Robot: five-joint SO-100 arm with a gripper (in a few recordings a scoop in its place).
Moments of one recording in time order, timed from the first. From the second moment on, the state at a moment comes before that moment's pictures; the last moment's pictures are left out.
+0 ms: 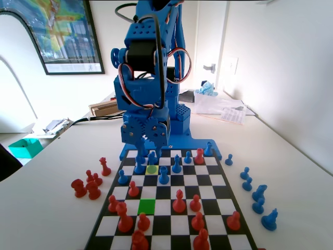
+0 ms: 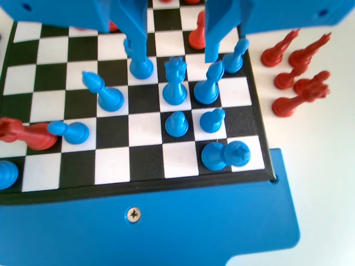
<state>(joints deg) 13.9 95.4 130.5 49.5 -99.2</state>
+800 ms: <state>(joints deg) 13.8 93.3 133.3 45.3 -99.6</state>
